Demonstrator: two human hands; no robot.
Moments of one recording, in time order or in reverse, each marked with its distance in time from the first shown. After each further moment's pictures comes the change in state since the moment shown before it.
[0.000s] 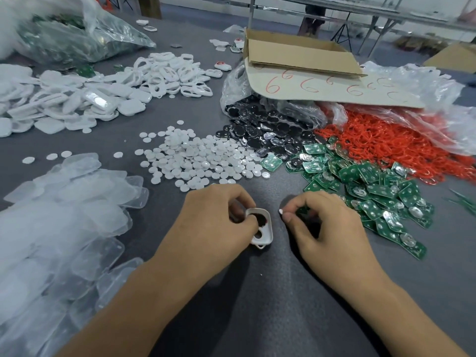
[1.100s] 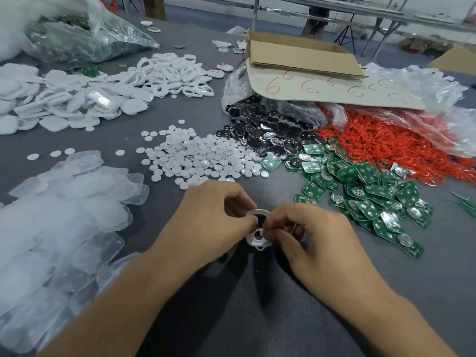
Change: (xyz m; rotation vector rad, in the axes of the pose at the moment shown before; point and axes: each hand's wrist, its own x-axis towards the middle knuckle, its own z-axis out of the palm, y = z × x) left_hand 0.007 -0.005 -0.002 -0.003 -0.057 0.068; right_hand -0.009 -0.021 -0.010 0.133 -0.144 -0.118
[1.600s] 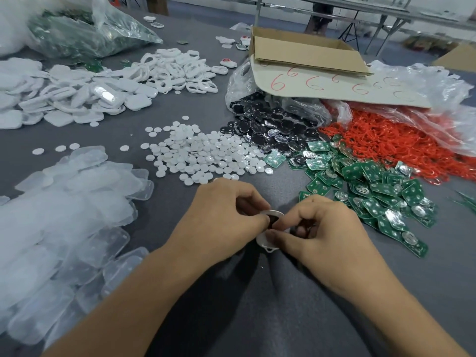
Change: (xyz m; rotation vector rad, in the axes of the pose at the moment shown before) left_hand -0.001 0.005 0.007 -0.086 -0.023 0.022; right_hand 0.006 -0.006 -0.003 0.169 -0.030 0.334
